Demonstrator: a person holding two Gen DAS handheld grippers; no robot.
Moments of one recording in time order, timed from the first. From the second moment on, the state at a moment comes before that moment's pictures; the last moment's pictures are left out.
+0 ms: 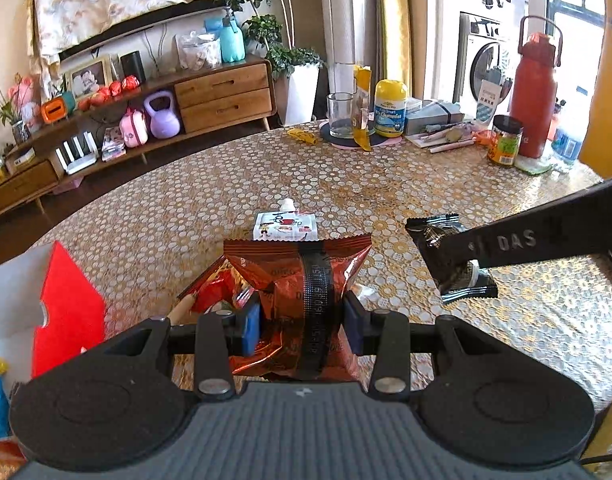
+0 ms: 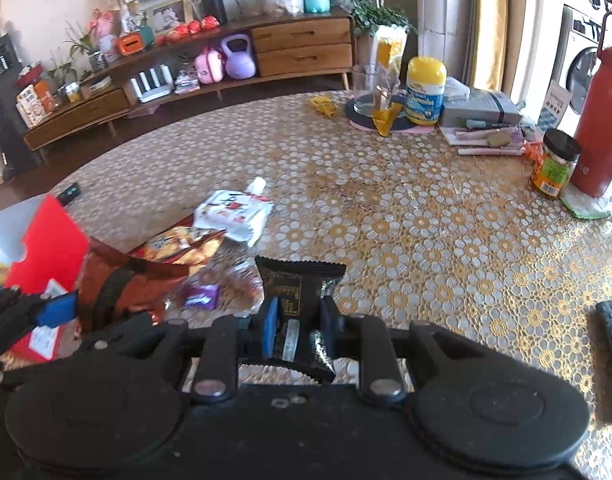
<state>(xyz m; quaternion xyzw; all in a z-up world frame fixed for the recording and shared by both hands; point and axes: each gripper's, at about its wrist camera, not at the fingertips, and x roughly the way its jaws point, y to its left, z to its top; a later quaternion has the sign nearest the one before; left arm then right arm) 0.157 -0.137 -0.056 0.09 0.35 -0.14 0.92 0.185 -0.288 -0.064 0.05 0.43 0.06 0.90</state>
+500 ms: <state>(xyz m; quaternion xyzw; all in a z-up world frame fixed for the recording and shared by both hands) 0.117 -0.067 -0.012 0.05 0.39 -0.12 0.91 0.115 -0.249 -0.007 0.02 0.39 0.12 0.91</state>
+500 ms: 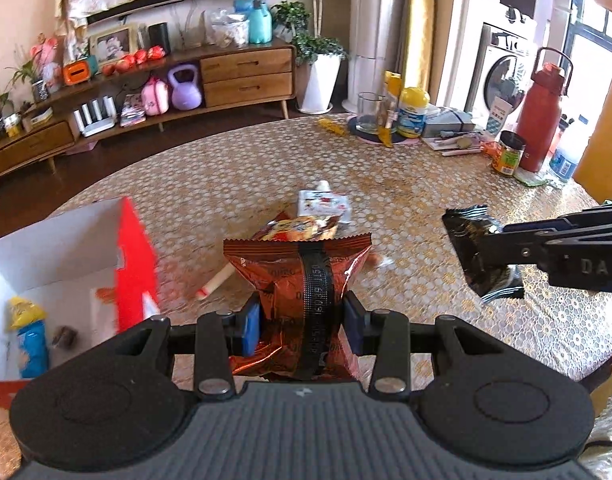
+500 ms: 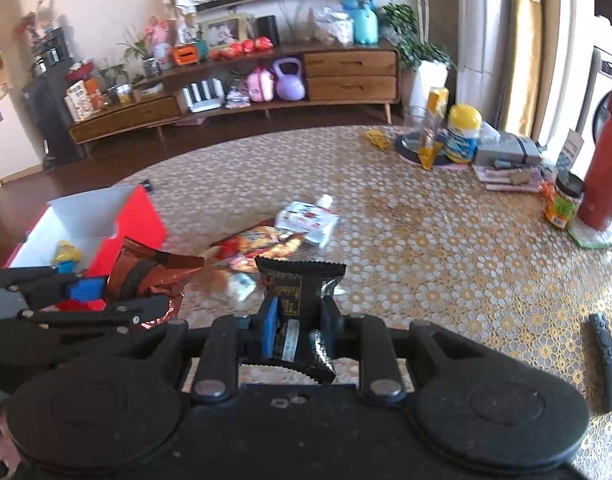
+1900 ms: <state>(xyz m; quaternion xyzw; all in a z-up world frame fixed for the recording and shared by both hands) 0.166 0.233 0.016 0.05 0.44 0.08 0.89 0.174 0.038 0.013 -0.10 0.38 0.26 0.88</state>
